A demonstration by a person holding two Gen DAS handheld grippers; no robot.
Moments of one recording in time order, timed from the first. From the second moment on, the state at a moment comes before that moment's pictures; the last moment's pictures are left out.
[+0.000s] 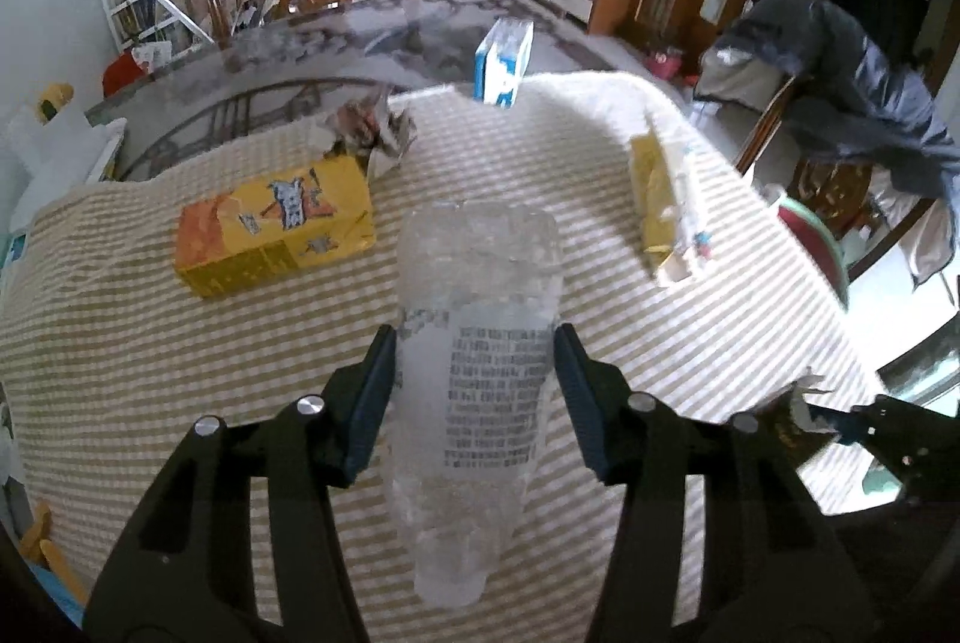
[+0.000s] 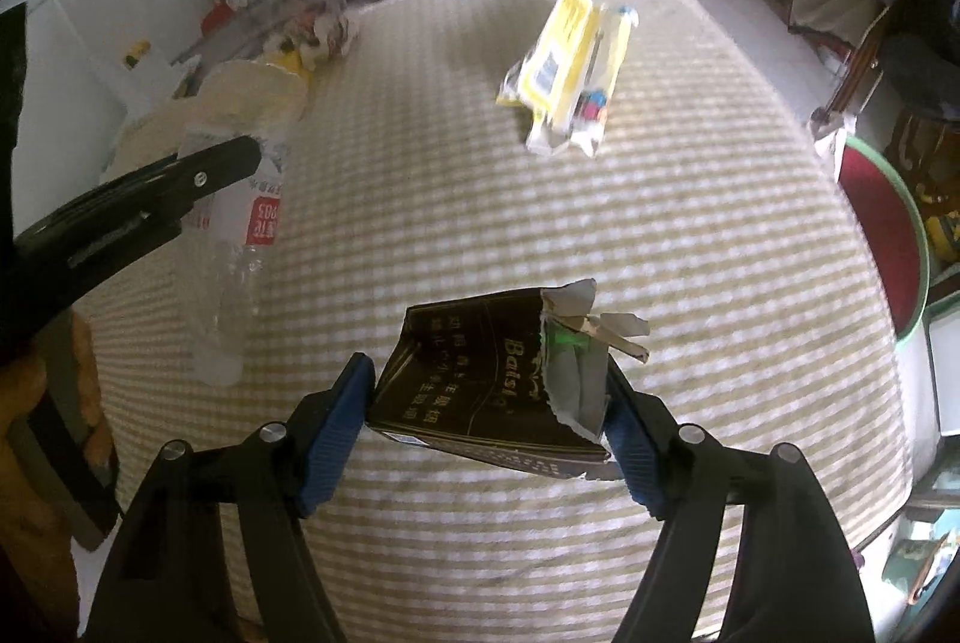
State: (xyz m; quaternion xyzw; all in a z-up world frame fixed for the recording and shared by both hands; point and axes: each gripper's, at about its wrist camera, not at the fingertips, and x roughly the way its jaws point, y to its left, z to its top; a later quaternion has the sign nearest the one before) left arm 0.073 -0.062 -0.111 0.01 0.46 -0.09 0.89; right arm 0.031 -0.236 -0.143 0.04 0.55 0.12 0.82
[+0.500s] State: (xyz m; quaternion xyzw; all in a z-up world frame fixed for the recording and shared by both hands) left arm 0.068 -0.101 -0.058 -0.01 0.41 -0.08 0.91; right arm 0.059 -0.280 -0.108 0.04 0.50 0.13 0.85
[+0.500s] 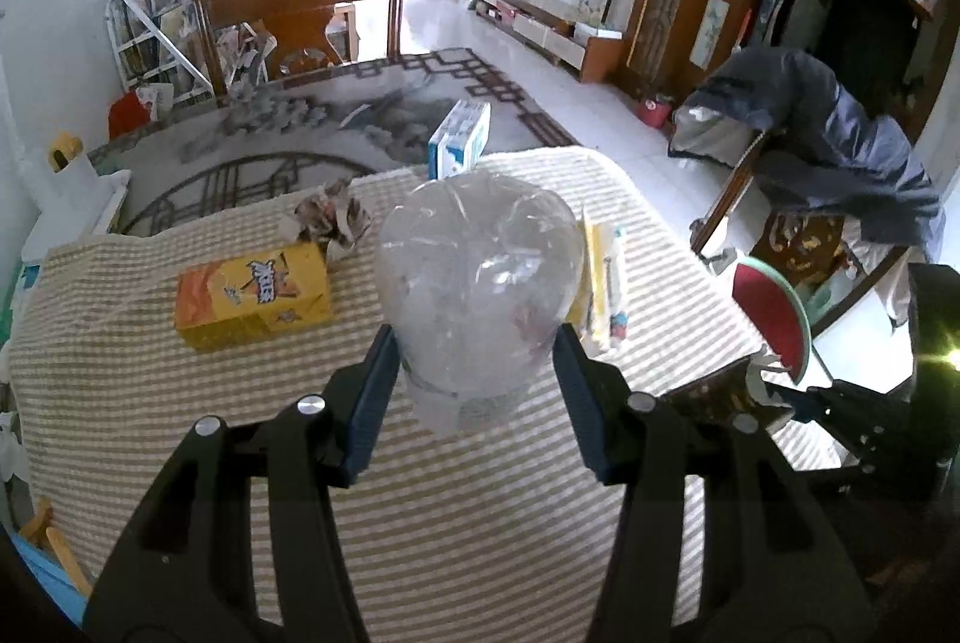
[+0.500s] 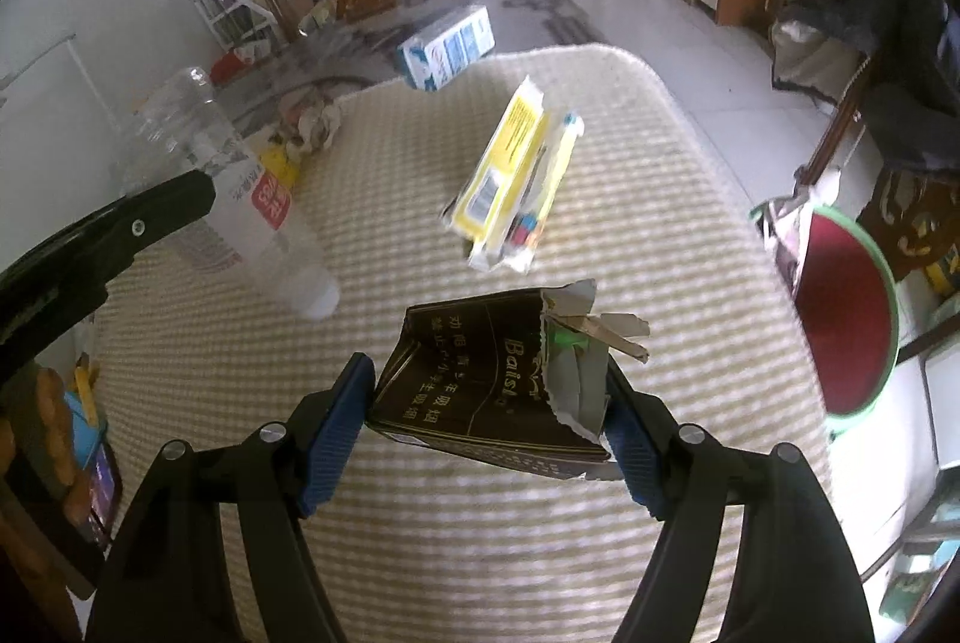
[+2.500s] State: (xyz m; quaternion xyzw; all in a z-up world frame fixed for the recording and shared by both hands) left arm 0.126 -0.305 -0.081 0.02 0.45 -0.17 0.88; right arm 0.106 -0.564 -0.113 0.15 0.47 -0.04 0.87
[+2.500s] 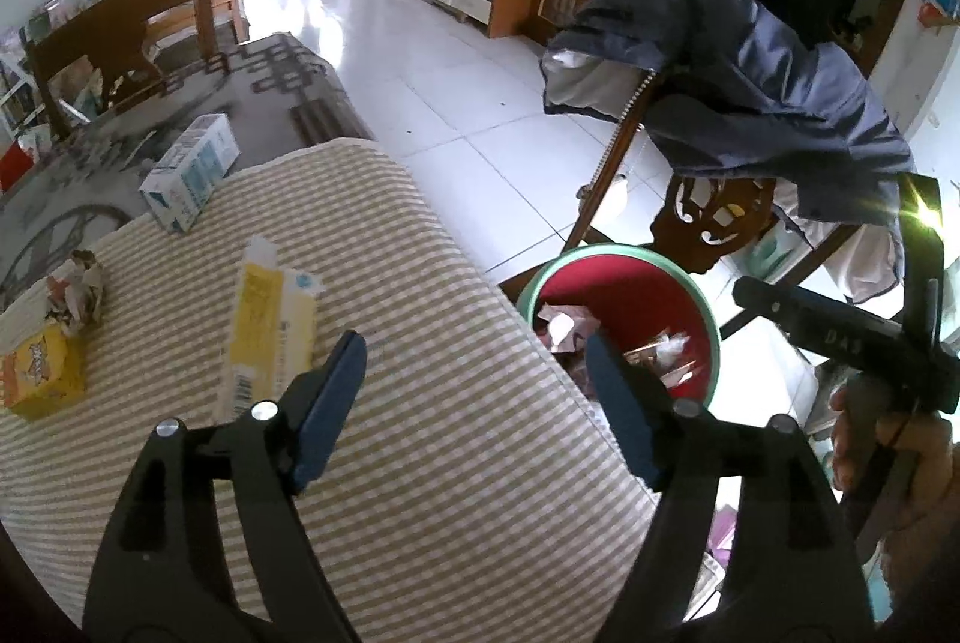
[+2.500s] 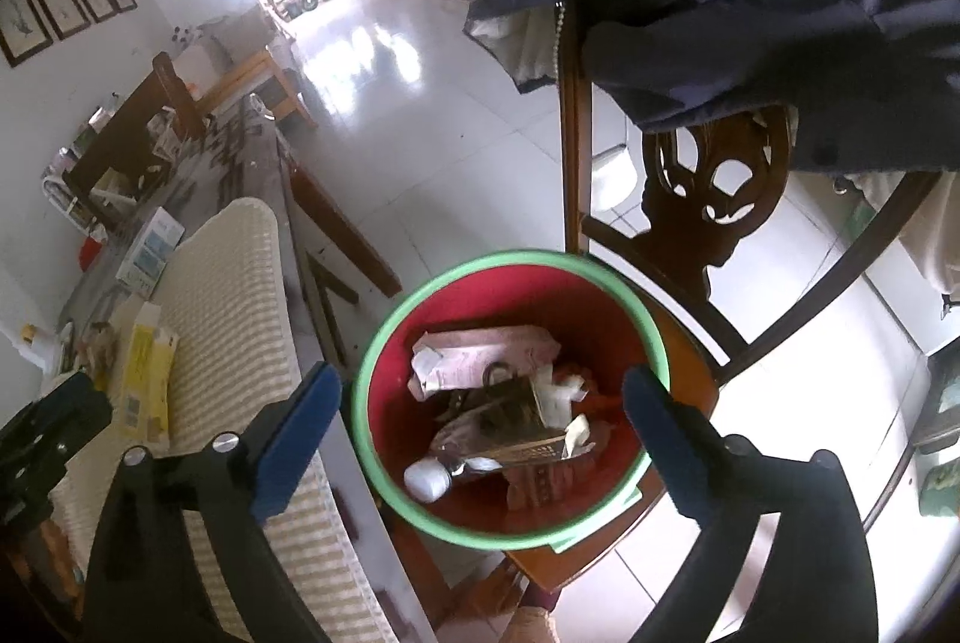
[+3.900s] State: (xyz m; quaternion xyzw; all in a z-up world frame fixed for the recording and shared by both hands) left arm 0.137 0.004 -0.098 0.18 0.43 -0.12 0.87; right arm 0.171 -0.257 -0.164 0.13 0.57 0.09 0.81
